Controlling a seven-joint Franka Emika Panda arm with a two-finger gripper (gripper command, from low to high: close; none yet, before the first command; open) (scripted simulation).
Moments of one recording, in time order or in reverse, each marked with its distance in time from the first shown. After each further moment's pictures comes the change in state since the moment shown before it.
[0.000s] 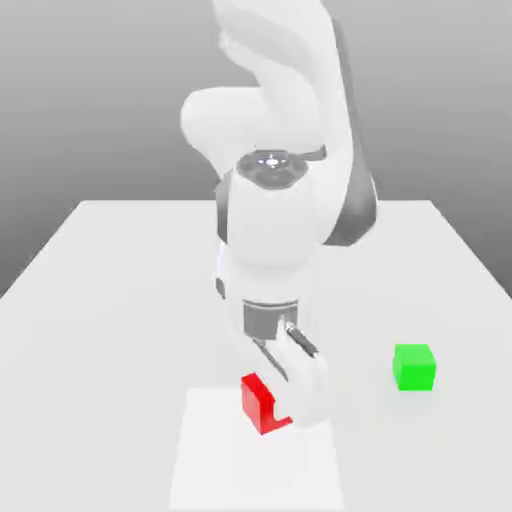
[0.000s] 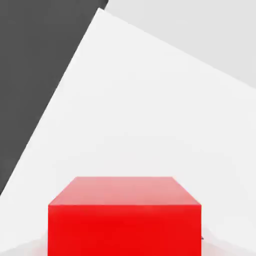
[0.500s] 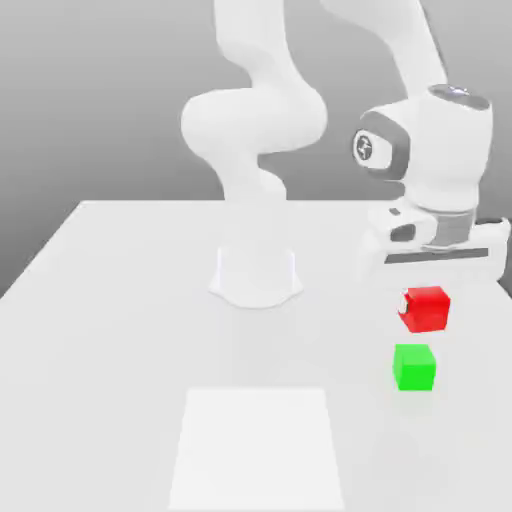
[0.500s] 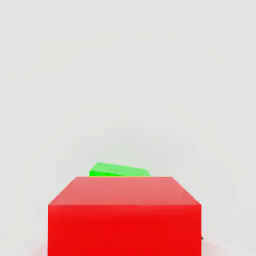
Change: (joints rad) arm 0.392 -0.148 0.179 -0.140 0.081 -0.004 -0.557
